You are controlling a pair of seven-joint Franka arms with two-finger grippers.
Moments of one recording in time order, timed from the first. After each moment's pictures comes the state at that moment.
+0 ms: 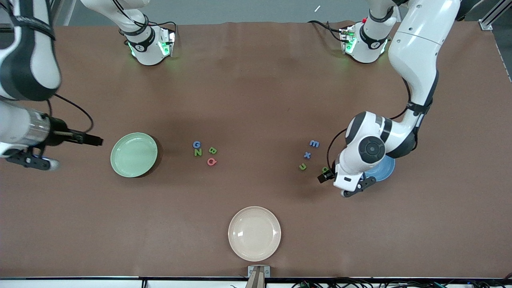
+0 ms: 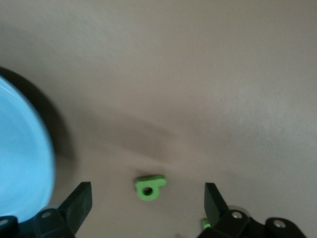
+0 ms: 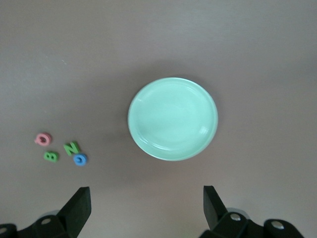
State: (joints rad) left arm -0.19 0.66 -0.21 -1.68 0.09 2.31 -0.88; right arm 0.10 0.28 -0.09 -1.57 0.10 1.65 0.26
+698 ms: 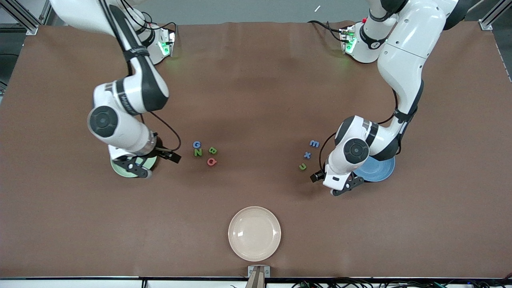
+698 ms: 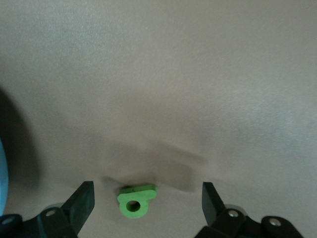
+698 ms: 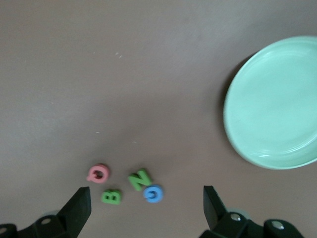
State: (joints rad) left arm -0.21 0.73 -0.20 -1.69 0.14 2.37 -0.90; right arm 0.42 0.36 -0.08 -1.84 0.11 2.16 0.77
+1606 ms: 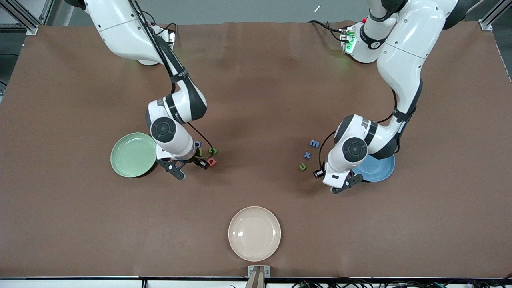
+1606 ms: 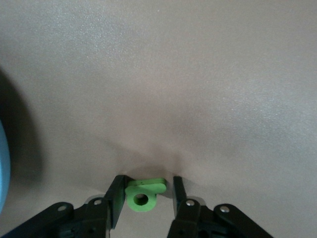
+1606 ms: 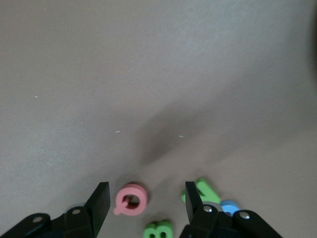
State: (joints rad) left arm -0.21 0.72 -0.20 -1.72 0.14 2.38 -0.92; right arm 0.54 0.59 -0.08 -1.80 0.13 2.38 1.04
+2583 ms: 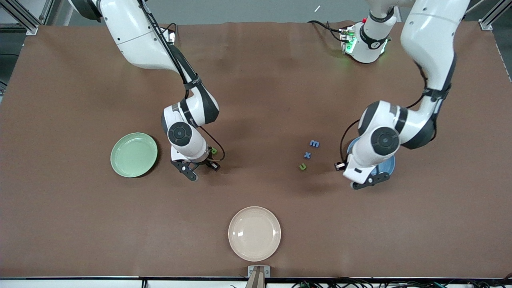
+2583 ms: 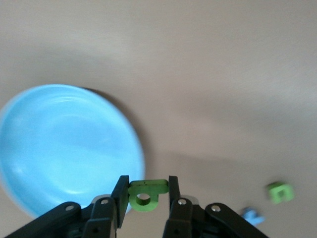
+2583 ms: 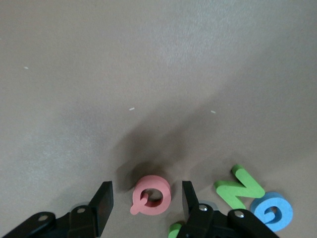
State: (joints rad) left arm -0.10 0.46 -0.20 -1.82 0.15 2.17 -0.60; right arm 0.58 0.67 -0.08 -1.77 0.16 2.43 1.09
